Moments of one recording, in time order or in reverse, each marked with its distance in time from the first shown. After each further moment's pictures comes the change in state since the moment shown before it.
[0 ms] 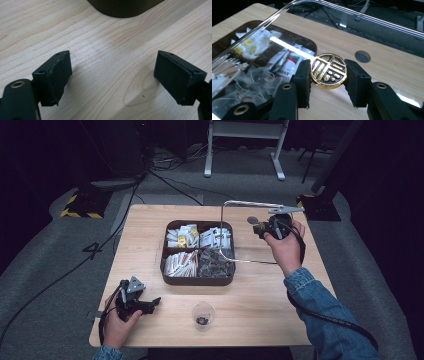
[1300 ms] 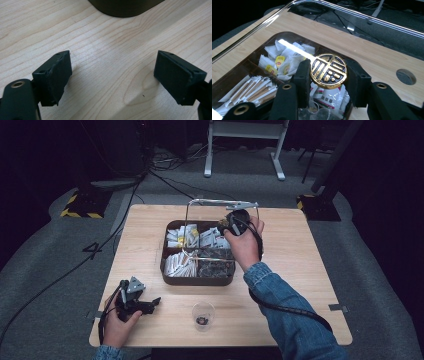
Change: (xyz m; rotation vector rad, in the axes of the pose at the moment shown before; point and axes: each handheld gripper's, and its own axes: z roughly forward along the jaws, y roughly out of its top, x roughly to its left) left arm 0.000 -0.001 0.000 -0.005 0.004 -0.004; right arm 0.091 0.035 0.054 0.010 0.032 -0.028
